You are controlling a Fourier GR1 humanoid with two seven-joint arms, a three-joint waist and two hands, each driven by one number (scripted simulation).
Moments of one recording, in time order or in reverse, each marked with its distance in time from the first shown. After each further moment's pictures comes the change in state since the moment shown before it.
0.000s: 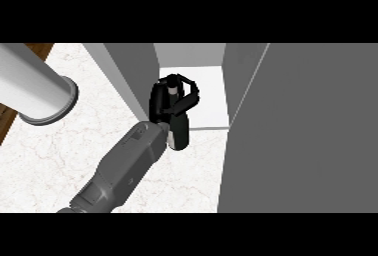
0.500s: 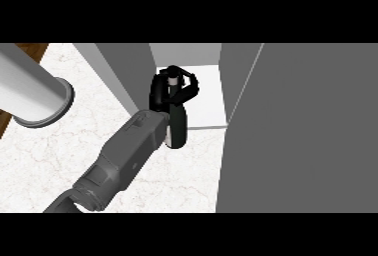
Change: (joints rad) left arm -0.151 -0.001 -0.024 0.218 0.042 0.011 0.013; right arm -0.032 -0.010 0.008 0.013 -0.015 0.012 0.001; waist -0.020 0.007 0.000
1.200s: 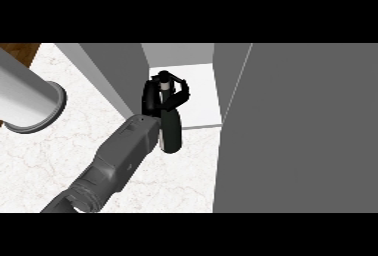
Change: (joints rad) left arm 0.014 0.016 -0.028 0.098 0.041 -0.027 -0.099; right arm -0.059 0.007 0.034 0.014 0.017 -0.015 0.008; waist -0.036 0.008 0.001
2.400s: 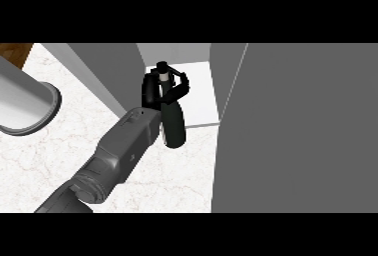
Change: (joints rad) left arm -0.096 -0.013 0.030 0.126 0.029 -0.015 -0.060; right arm 0.012 0.017 0.016 -0.007 -0.009 0.003 -0.002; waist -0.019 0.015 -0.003
